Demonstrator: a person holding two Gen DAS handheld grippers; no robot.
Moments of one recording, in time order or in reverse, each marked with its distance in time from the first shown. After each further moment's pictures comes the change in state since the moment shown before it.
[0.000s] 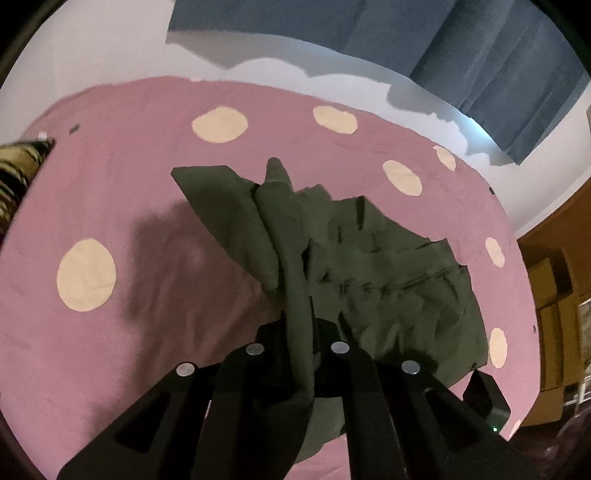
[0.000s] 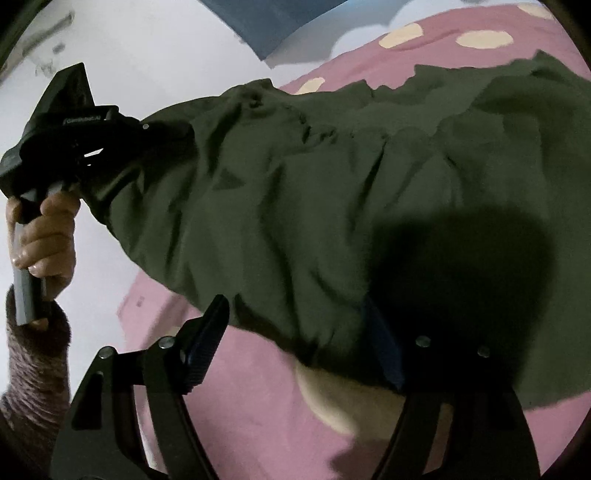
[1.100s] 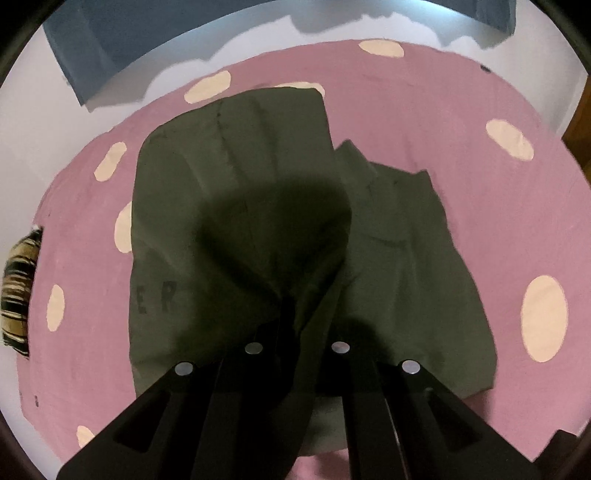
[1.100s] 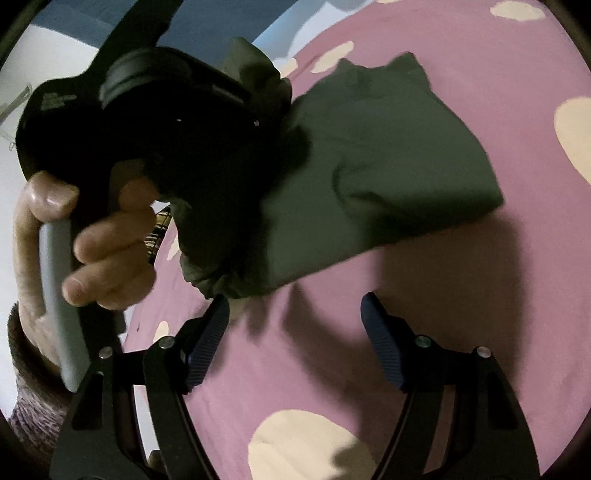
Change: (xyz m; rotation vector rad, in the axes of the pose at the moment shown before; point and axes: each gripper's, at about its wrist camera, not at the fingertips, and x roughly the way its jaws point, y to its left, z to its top) left arm 0.137 -0.259 -0.069 0.322 0.076 0.343; right arm -0.151 -0.095 -0.068 0.241 -0.115 -0.085
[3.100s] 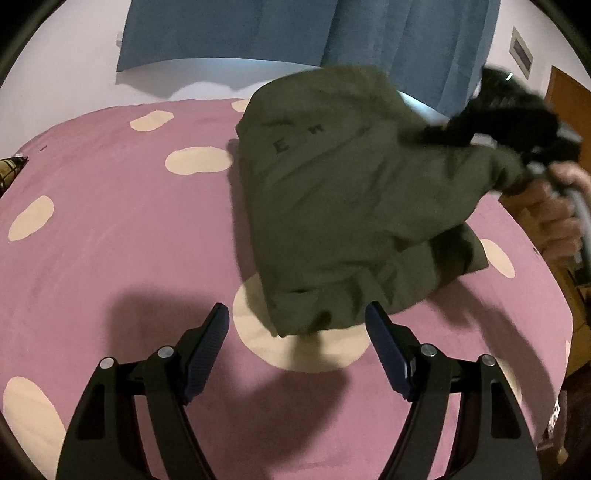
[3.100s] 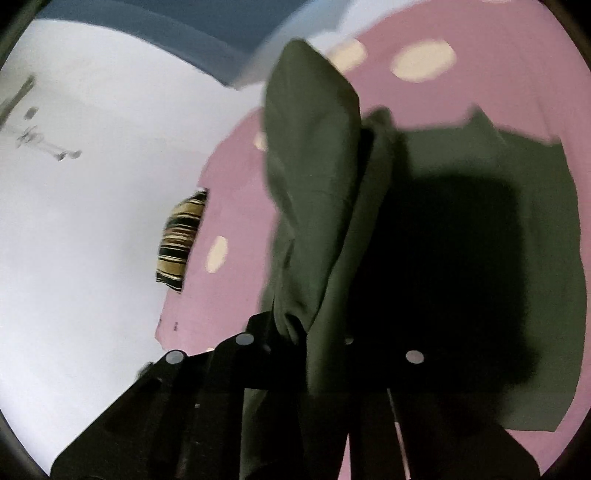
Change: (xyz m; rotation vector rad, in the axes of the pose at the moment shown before) left arm -0.024 0.154 -0.179 -0.151 -0.350 -0.370; right arm 0.060 0.097 0.133 -0.080 0.163 0.121
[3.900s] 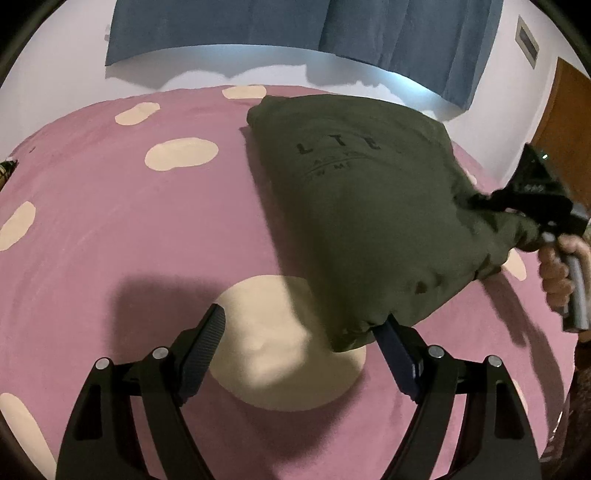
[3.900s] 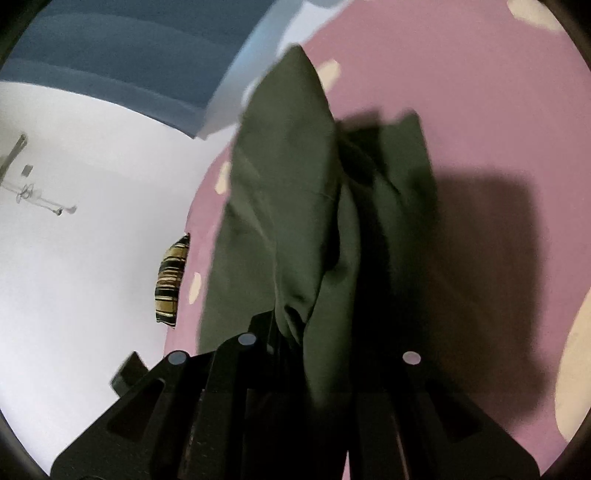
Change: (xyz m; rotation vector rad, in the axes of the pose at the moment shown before) left arm 0.033 -0.018 0.010 0.017 0.062 0.016; right arm -0.051 -0.141 -0.030 0.181 -0.119 0.005
